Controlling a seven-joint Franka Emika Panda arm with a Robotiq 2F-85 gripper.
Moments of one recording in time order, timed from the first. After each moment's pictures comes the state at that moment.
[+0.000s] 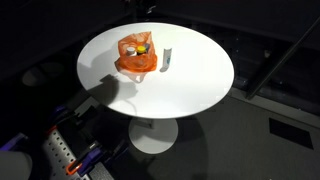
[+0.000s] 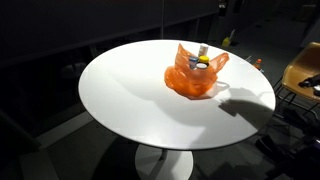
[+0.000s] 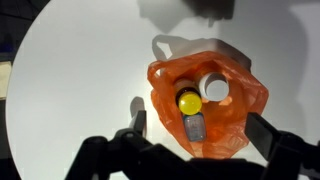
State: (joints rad) arm 0.07 0.20 0.06 -1.89 -0.03 2.00 0.03
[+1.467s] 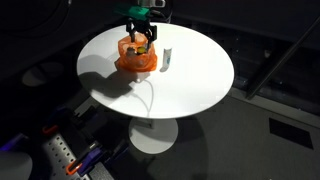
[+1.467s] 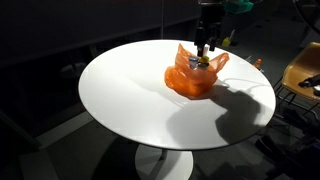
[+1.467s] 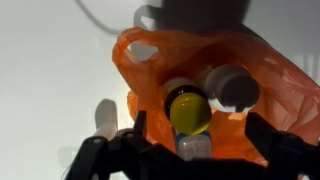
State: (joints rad) arm 0.08 0.51 0.08 -1.79 -0.03 2.16 -0.03
